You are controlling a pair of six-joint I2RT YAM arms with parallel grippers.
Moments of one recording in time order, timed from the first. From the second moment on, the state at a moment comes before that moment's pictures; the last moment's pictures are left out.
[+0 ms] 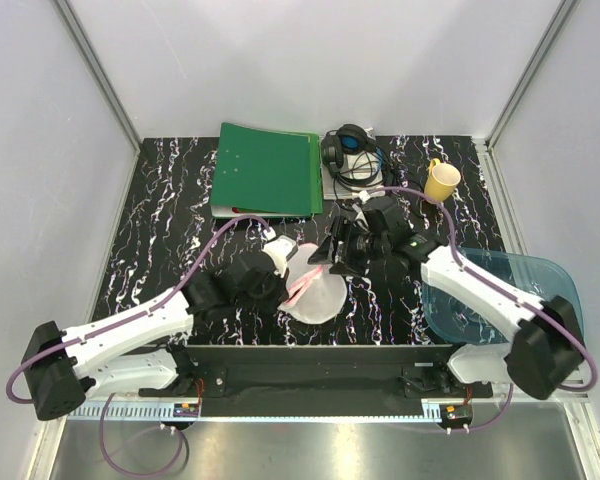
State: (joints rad) left arm -0.97 1.04 0.74 -0.45 -0.07 -0.38; right arm 0.63 1.32 0.93 -0.31 -0.42 0.97
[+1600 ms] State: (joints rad) left arm -0.97 0.99 0.77 -0.47 0.04 -0.39; right arm 0.87 1.28 0.94 -0.34 -0.16 0.73
